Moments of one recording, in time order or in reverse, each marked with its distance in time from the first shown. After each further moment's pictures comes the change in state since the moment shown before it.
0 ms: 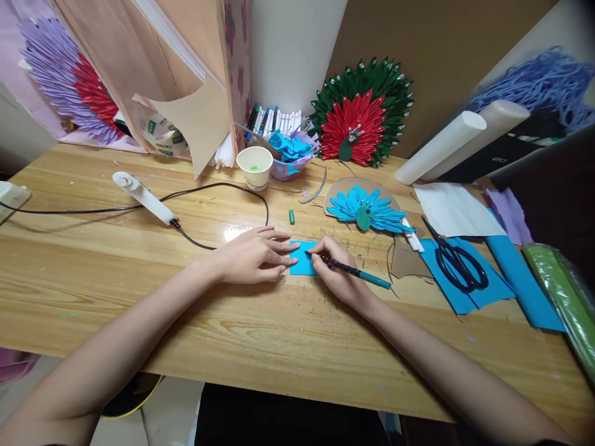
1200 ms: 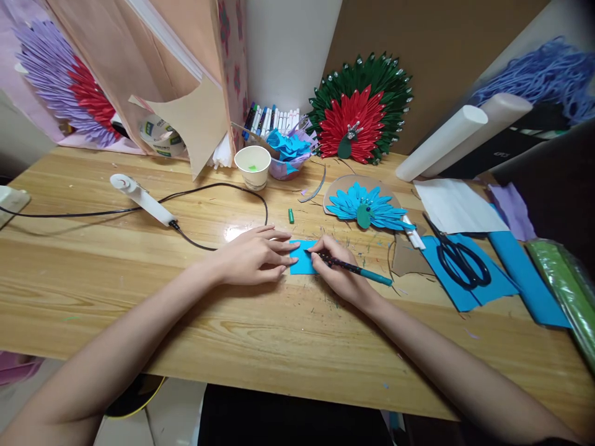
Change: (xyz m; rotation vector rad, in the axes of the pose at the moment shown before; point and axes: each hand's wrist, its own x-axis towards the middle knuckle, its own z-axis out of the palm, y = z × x) left_hand 0.001 0.002 -0.001 0.023 0.003 0.005; right_hand 0.002 -0.002 -0.003 0.016 -0.008 -0.014
